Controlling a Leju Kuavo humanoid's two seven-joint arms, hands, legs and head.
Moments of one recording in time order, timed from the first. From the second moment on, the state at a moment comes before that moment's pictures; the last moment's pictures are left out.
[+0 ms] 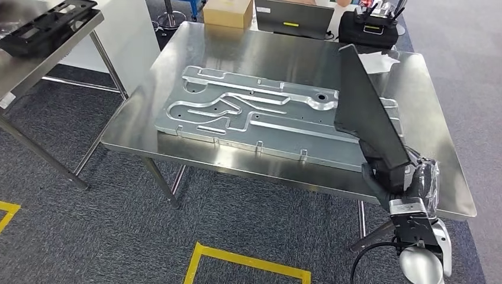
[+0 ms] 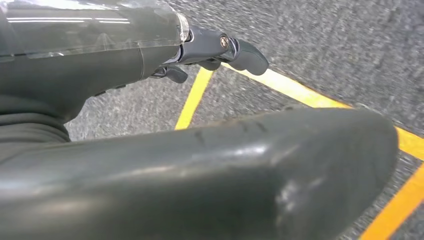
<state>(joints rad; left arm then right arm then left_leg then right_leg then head) -0.02 -0.13 -0.20 -0.16 0.69 0.33 -0.28 -0.06 -0.08 0.03 -1.88 0.41 -0.32 -0.36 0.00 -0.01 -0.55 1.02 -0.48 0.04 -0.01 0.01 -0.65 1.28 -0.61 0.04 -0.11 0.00</state>
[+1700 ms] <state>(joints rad) -0.04 -0.12 -0.23 -0.16 0.68 0.31 -0.29 -0.40 -0.04 0.11 -1.42 0.71 -0.33 -0.21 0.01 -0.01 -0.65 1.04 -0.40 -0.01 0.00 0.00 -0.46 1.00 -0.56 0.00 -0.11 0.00</state>
